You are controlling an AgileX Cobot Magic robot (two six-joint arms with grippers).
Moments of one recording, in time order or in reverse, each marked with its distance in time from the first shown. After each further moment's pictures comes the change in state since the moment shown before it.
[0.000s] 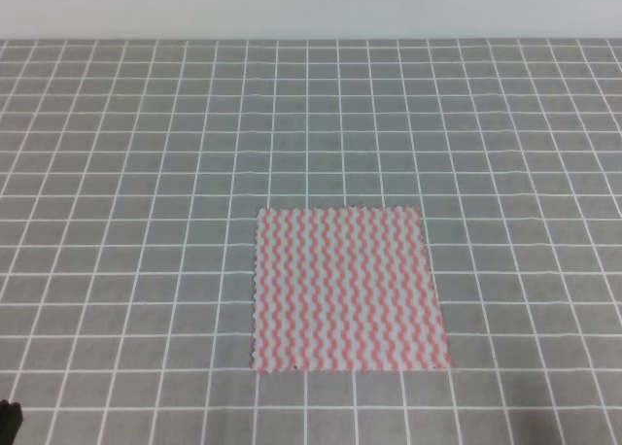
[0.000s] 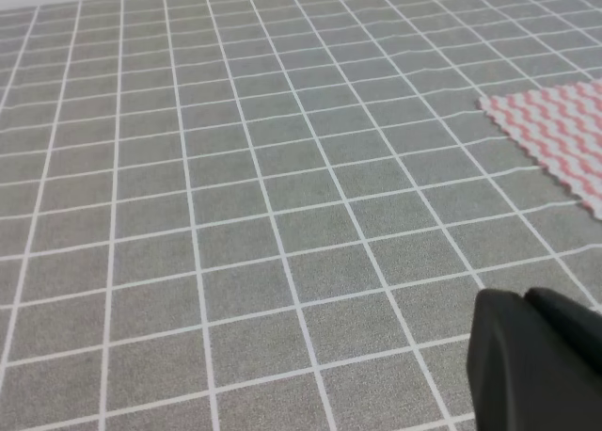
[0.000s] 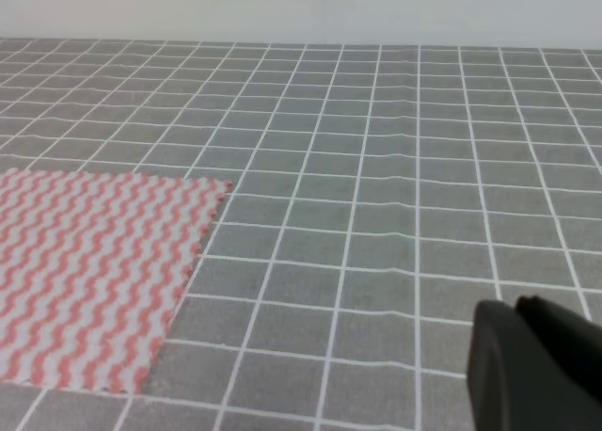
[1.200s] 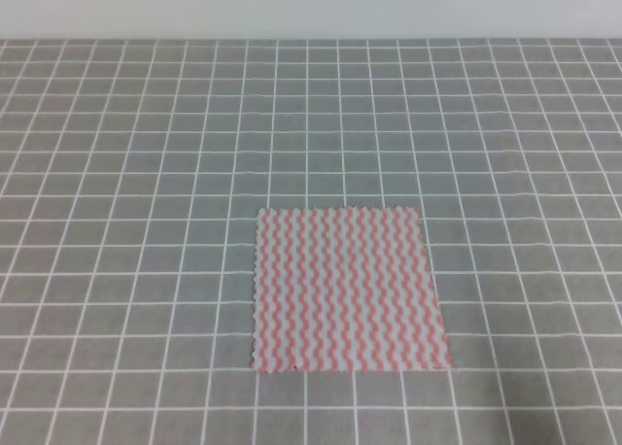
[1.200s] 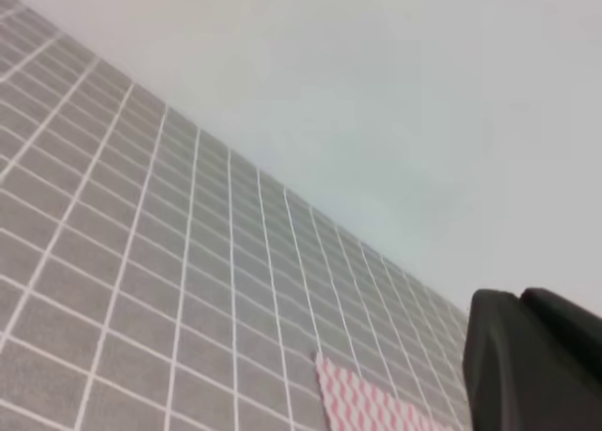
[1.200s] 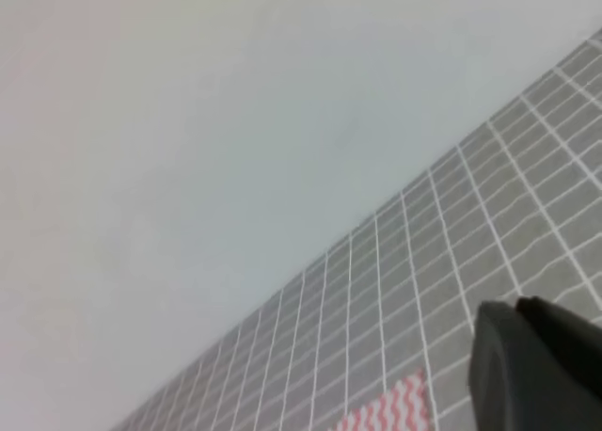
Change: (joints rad) left arm 0.000 0.009 -0.010 -0.686 -0.242 -0.023; right arm 0.000 0.002 -0.012 0.729 -0.157 -0.010
